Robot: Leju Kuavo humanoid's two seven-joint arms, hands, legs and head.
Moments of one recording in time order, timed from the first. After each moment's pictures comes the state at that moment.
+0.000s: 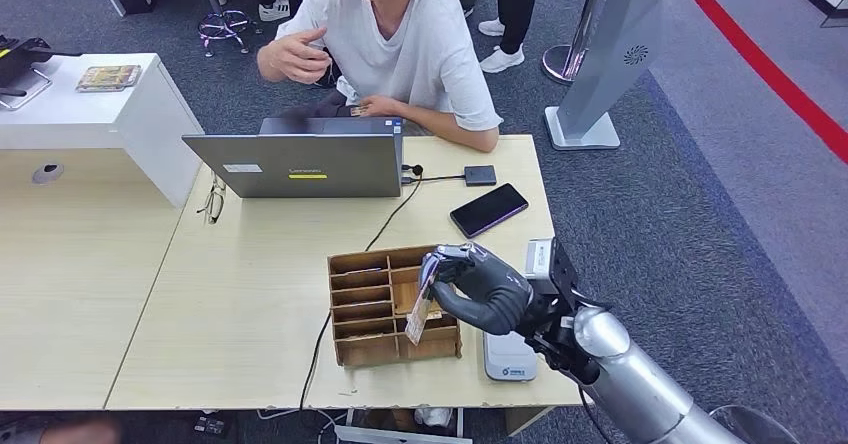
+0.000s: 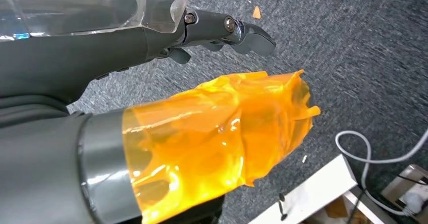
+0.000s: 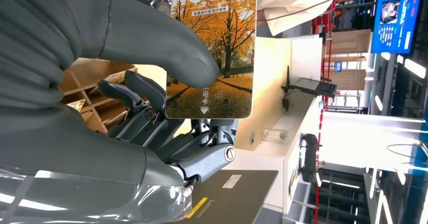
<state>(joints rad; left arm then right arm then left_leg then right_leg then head) -0.06 -0.03 -0.59 -0.26 1.14 0.49 -0.30 -0.27 -0.28 0.54 -1.54 -0.48 0.39 -0.27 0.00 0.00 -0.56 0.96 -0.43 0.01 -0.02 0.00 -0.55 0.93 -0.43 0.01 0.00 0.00</state>
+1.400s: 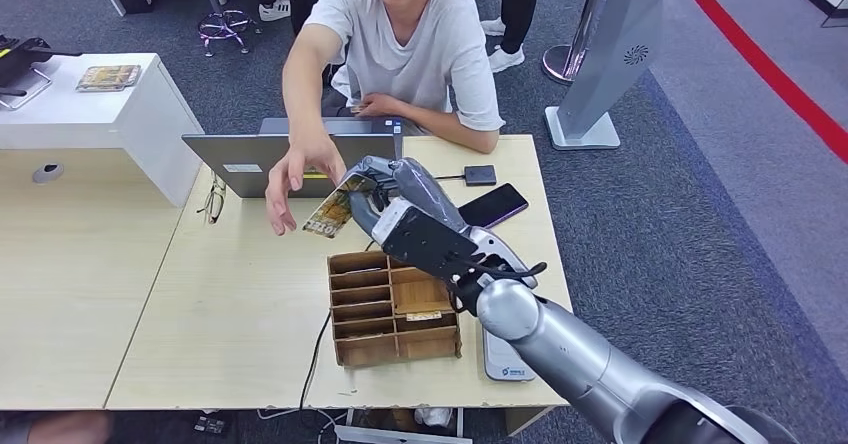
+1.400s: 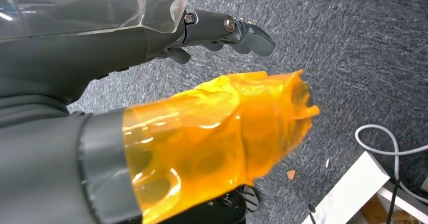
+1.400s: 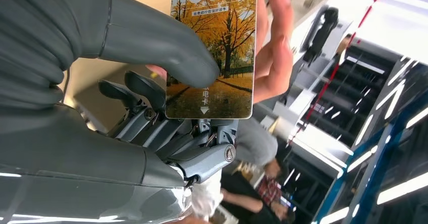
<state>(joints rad) -0.10 -0.03 -0.68 -0.23 1.00 0.52 -0.21 -0.58 -0.05 0.74 -1.47 0.09 -0.24 -0.08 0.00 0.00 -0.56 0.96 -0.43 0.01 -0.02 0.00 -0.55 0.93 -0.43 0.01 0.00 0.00</state>
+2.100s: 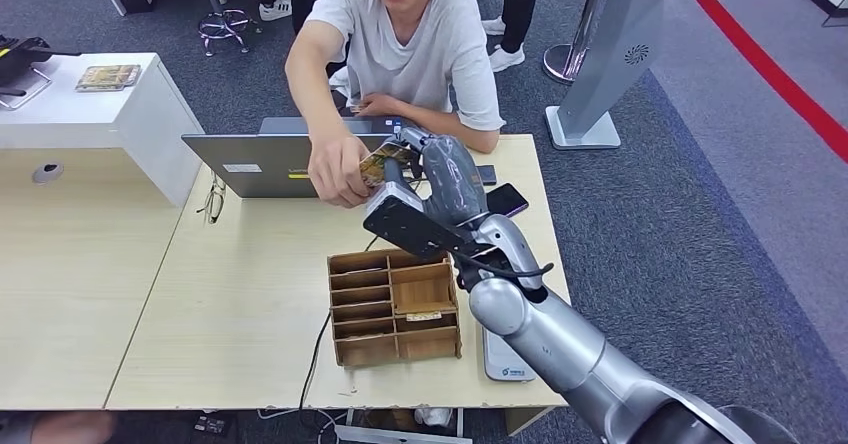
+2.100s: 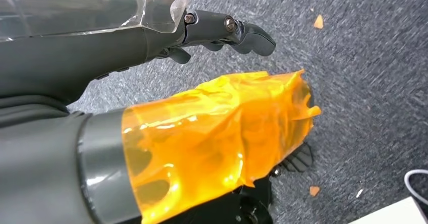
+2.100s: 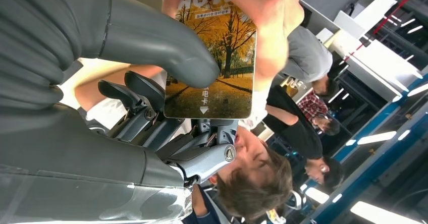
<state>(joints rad) -0.05 -0.11 -0.55 -0.19 1.16 0.59 -0.23 -0.55 -0.01 0.65 -1.40 0.47 -0.40 0.04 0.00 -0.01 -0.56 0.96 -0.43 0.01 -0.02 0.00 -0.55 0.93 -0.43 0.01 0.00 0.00</state>
